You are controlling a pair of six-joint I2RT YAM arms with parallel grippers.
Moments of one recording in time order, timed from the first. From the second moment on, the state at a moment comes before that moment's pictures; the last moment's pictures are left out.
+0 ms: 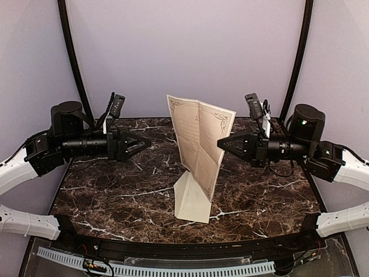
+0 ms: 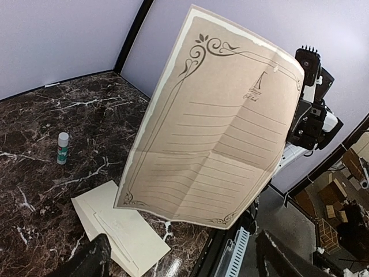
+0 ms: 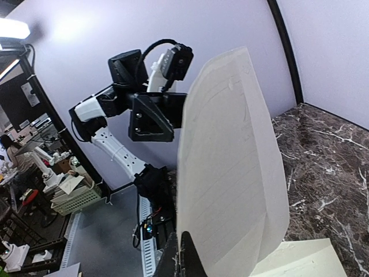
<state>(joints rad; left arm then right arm) -0.81 0.95 0.97 -0.26 0.37 -0.43 0.95 0.96 0.89 0.01 -0.47 0.38</state>
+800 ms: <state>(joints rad) -0.81 1.00 0.93 -0.05 0.66 -0.44 0.94 0.92 0.89 0.24 -0.73 0.53</state>
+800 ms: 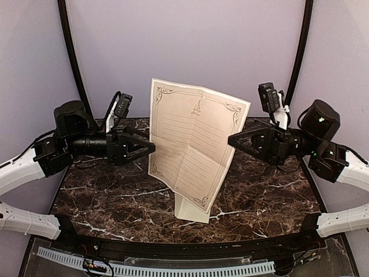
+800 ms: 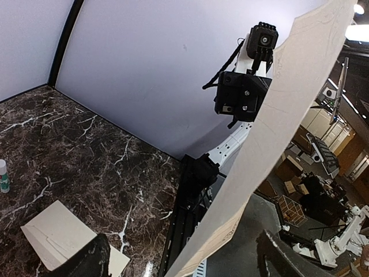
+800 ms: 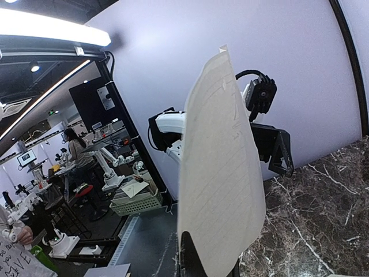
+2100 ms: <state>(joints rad) -0.81 1.04 0.87 0.09 0.76 -0.54 0.94 0.94 0.89 0.19 -0.65 0.53</state>
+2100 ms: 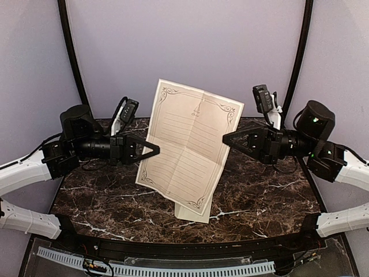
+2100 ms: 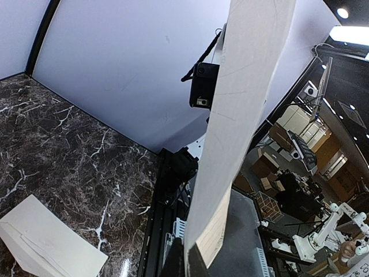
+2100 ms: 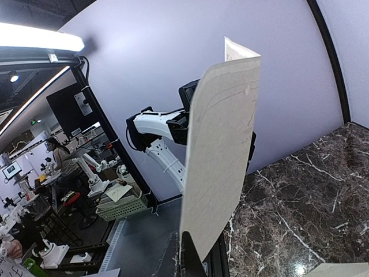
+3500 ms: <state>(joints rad) -0.81 0.96 0.84 -0.05 0.79 -0.45 0.91 0.94 1.01 -0.11 -0.25 0.48</state>
